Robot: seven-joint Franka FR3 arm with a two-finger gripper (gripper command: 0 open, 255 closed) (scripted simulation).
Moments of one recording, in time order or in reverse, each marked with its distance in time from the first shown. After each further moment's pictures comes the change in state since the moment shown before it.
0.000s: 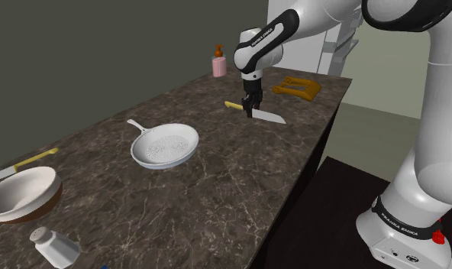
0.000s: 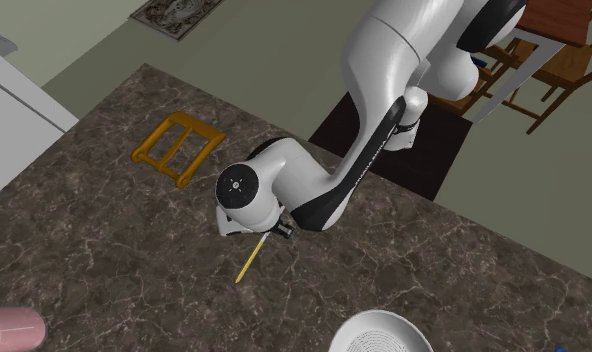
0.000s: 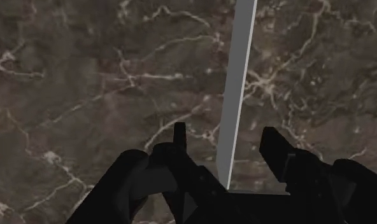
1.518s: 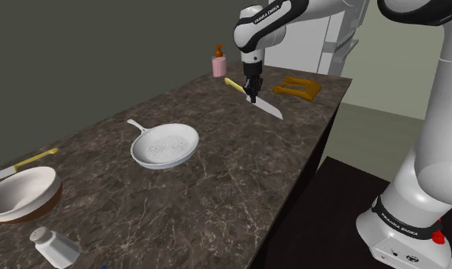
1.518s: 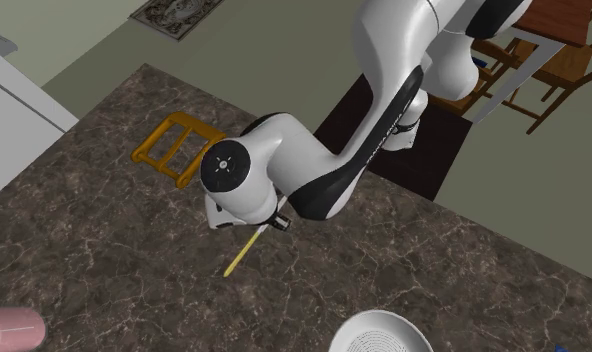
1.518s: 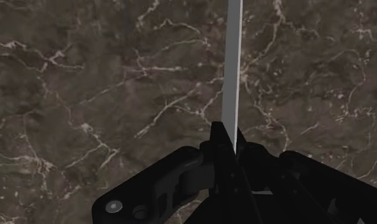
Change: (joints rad) arm 0.003 -0.070 -0.006 0.085 -0.018 -0.152 0.010
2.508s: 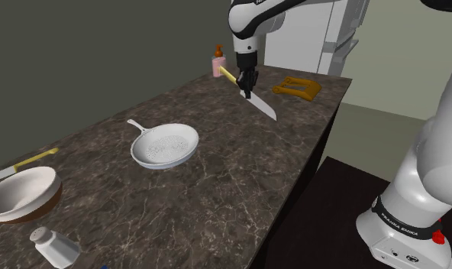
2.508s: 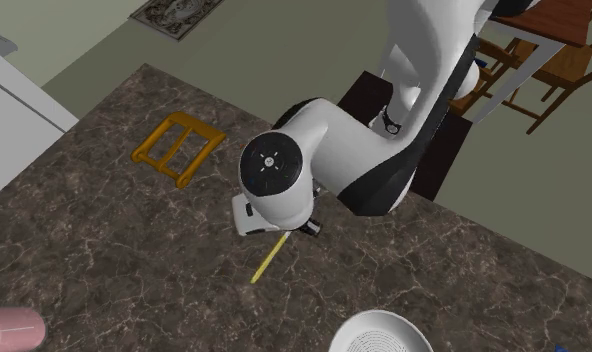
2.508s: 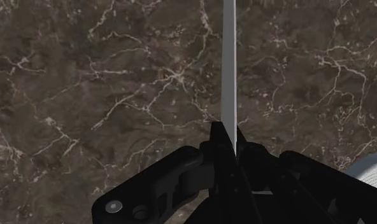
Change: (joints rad) arm 0.070 -0.124 0.041 -0.033 -0.021 -0.088 0.117
